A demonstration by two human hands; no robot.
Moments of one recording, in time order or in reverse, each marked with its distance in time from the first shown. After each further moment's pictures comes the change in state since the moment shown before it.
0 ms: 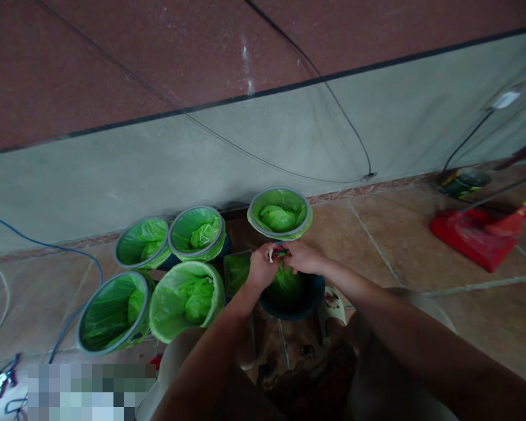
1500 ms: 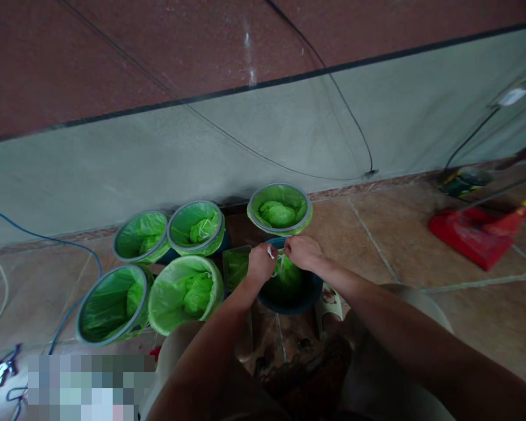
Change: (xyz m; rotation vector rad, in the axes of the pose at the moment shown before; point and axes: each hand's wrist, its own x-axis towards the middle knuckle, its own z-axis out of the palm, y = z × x) left_hand 0.000 0.004 0.000 0.542 -0.084 -0.212; right_hand 0.001 0.002 0.004 -0.706 0.264 0.095
